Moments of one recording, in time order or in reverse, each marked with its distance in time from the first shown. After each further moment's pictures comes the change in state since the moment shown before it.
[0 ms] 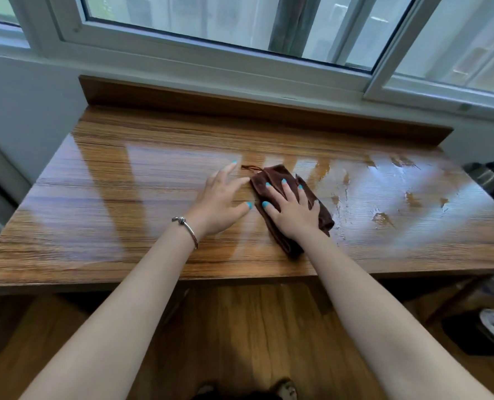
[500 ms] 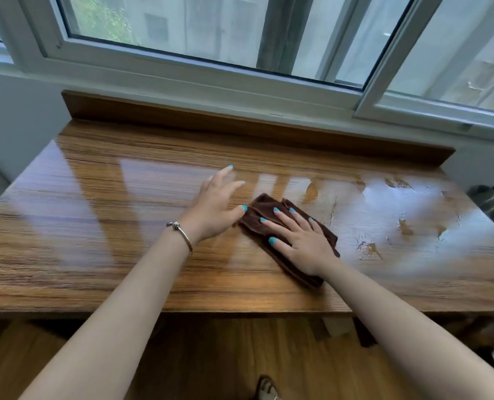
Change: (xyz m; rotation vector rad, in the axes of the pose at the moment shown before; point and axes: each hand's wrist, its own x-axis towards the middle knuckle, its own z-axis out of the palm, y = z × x) left_hand 0.056 0.039 0.022 -0.004 0.063 -0.034; right_hand 0.008 0.102 -0.013 -0.113 0.029 -0.363
